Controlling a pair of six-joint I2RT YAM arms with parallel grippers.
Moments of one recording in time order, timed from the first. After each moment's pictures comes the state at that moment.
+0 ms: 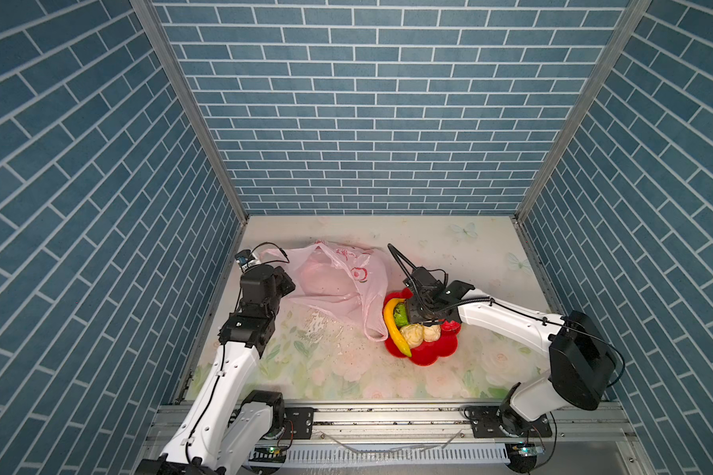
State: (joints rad) left arm -0.12 0.88 0.71 -0.28 -0.20 -0.60; right arm 0.84 1.54 1.05 -0.66 0.17 0.56
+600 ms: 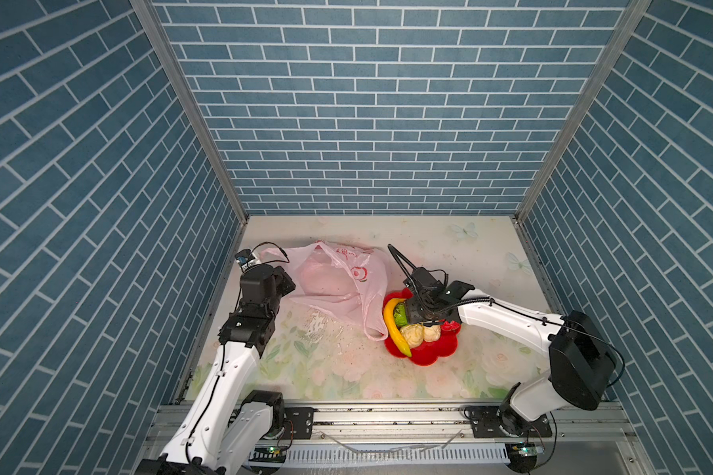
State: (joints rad) left arm -0.12 0.88 0.71 -0.27 -0.20 -0.60; right arm 0.84 1.54 1.05 -0.66 0.18 0.56
